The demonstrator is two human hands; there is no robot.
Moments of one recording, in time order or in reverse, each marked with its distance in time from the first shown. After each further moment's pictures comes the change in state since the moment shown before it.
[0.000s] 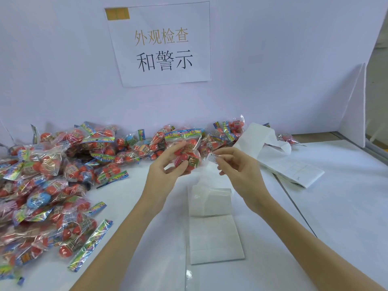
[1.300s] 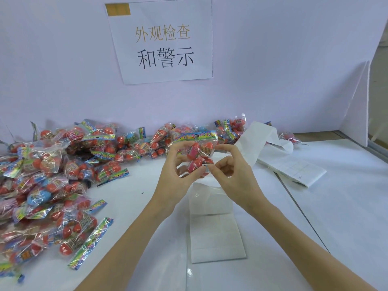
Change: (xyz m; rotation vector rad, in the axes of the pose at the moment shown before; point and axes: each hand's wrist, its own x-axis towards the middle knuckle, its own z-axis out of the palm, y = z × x) left_hand -0.007 -0.003 0.017 -0.025 -0.088 0.026; right_hand -0.006 0.006 0.013 -0.232 -0.028 -0.044
